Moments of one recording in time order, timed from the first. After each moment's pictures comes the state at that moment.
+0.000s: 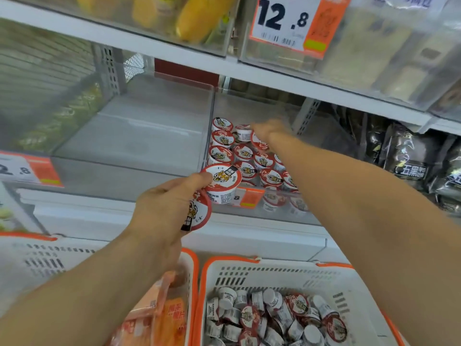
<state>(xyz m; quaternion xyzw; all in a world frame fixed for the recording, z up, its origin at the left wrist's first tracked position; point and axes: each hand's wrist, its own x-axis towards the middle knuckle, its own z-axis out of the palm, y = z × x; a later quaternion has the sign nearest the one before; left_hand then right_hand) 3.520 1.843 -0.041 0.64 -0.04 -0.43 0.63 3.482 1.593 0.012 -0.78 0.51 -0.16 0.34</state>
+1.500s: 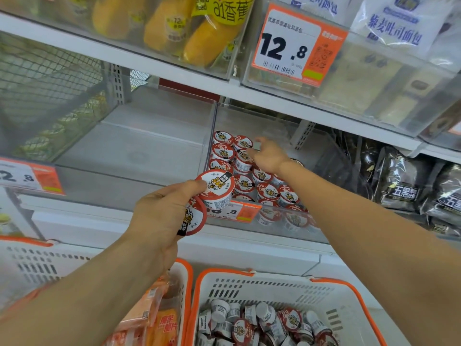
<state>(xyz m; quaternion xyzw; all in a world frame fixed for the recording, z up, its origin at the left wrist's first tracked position) 3.492 1.865 -0.017 0.58 -0.09 -0.35 0.73 3.467 1.584 -0.005 -0.89 0.38 -0.08 0.23</state>
